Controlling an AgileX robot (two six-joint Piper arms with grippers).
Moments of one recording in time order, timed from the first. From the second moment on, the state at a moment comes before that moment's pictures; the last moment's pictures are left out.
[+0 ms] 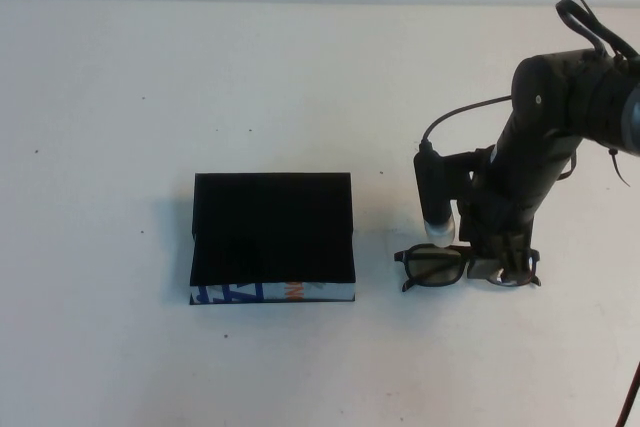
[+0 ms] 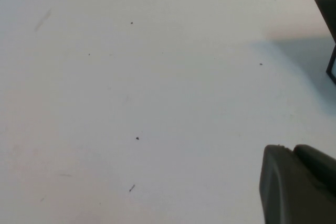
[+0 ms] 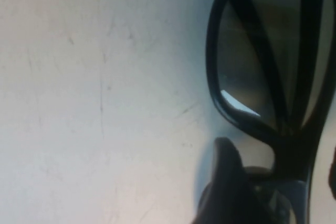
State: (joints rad) right arm 0.38 1.95 -1.42 0.14 1.00 -1.32; left arm -0.06 -0.01 0.03 -0.07 0.39 0.12
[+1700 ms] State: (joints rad) right arm 0.38 1.97 -1.46 0.16 1.09 -1.32; left arm -0.06 -0.01 0.03 -0.07 0.39 0.12
